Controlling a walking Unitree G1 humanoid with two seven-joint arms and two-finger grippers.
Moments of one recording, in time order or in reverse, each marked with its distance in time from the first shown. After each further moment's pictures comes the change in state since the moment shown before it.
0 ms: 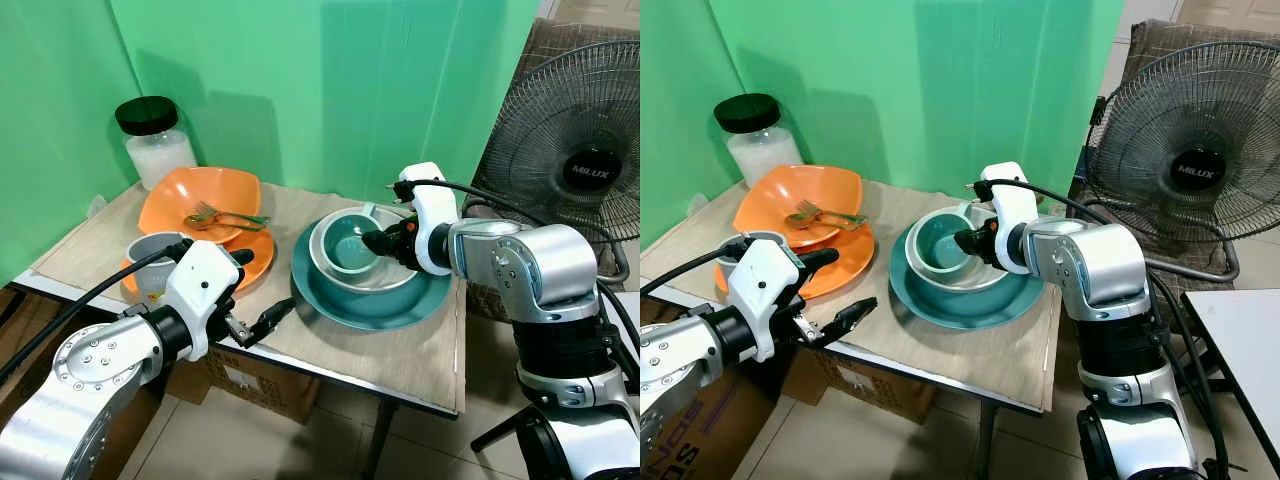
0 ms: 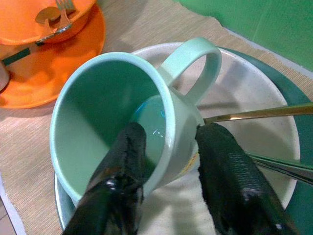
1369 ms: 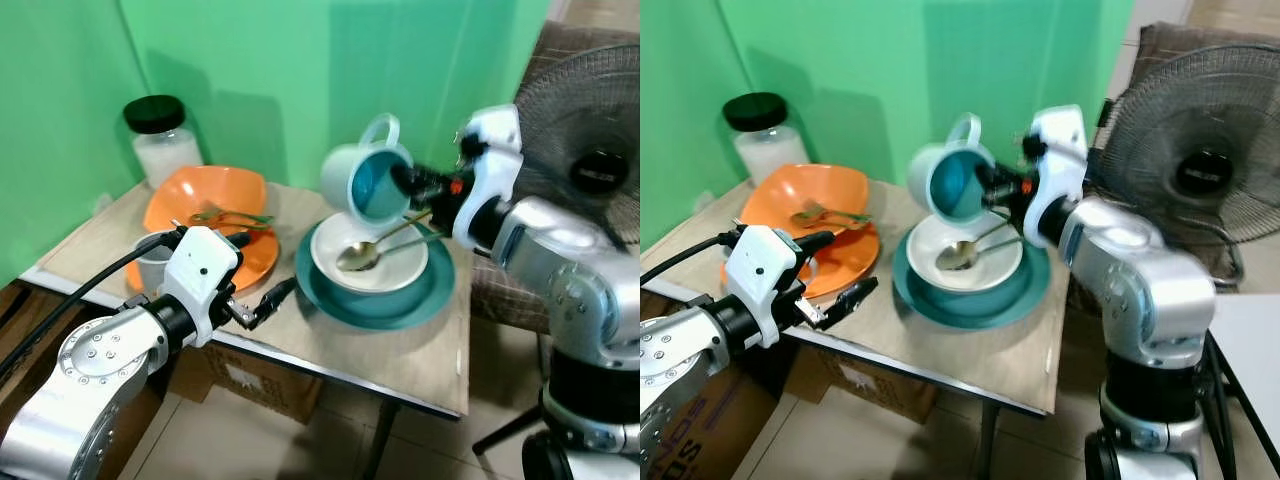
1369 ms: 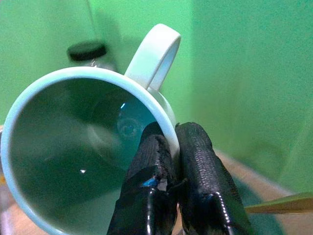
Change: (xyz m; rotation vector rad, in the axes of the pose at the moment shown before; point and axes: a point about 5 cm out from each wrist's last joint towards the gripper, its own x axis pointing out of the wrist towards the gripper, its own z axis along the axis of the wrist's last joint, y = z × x) left arm 0.006 0.005 0.012 -0.003 -0.076 0.119; right arm -0.055 -0.002 0.020 -0.037 -0.520 0.012
